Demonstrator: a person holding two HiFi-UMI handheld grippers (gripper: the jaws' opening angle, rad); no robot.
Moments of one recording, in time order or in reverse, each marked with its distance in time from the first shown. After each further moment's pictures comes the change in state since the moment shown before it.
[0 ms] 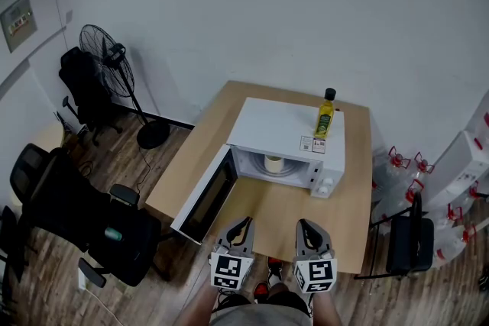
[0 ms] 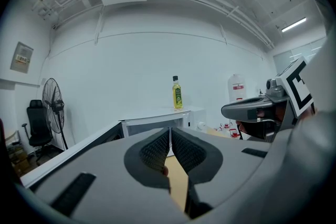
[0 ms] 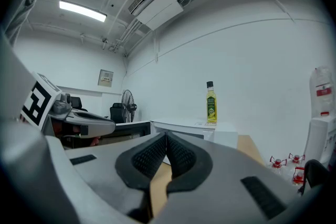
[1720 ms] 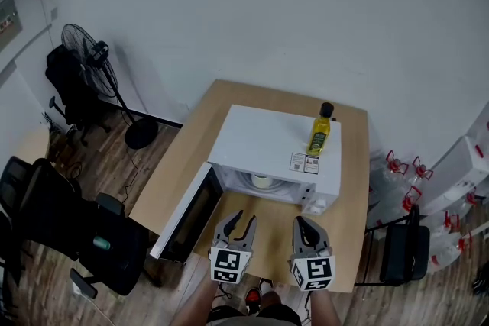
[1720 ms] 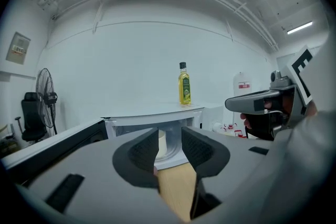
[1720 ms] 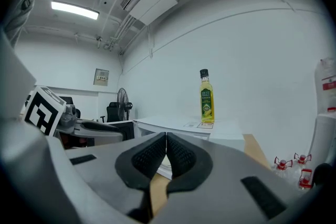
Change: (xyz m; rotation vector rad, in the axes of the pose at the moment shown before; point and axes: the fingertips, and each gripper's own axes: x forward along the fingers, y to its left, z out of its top) left arm 0.121 0.018 -0.010 -0.041 0.031 -0.011; right arm 0.084 -0.066 -0.003 0.023 0.027 0.003
